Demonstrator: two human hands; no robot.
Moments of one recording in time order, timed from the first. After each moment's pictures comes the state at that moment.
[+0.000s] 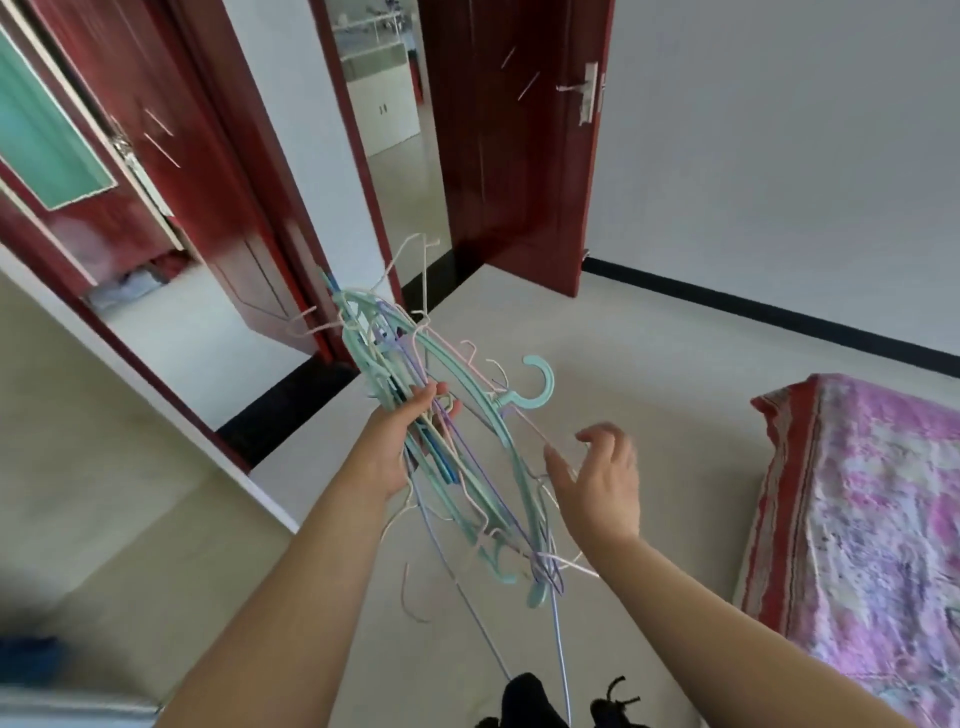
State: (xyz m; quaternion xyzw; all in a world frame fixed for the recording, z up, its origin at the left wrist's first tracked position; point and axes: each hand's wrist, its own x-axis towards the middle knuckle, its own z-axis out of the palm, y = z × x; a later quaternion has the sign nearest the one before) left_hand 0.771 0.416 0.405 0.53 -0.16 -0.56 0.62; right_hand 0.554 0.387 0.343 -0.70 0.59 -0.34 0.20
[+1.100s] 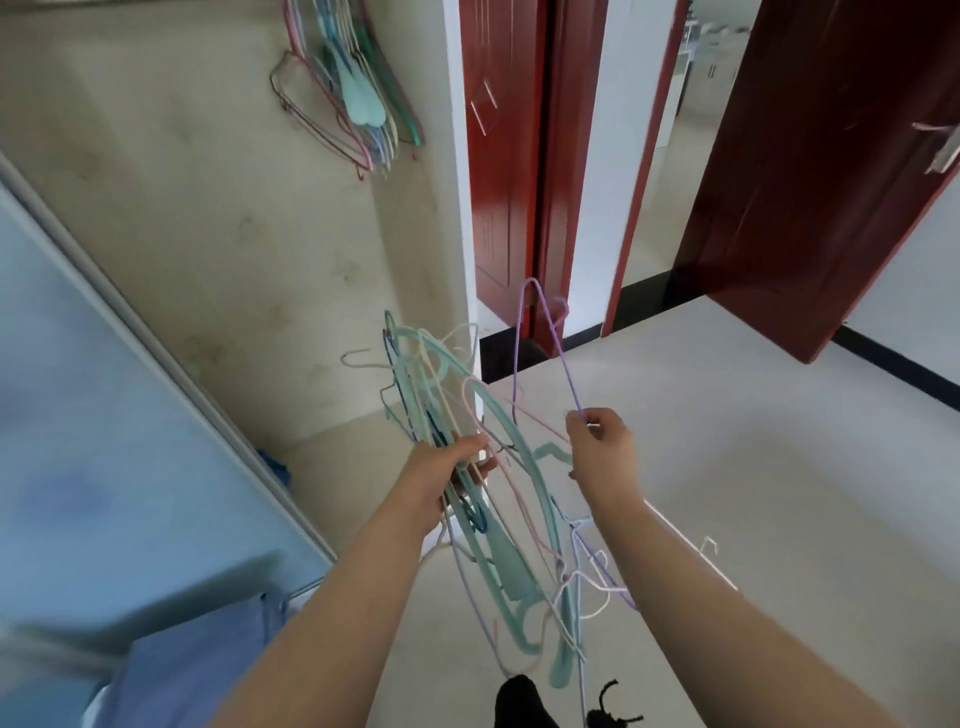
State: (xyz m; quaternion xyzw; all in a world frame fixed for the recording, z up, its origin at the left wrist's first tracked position) left_hand 0.972 0.687 0.381 0.62 0.00 -0.40 0.68; right_hand 0.846 0.560 0.401 -0.67 0.44 -0.27 0.54
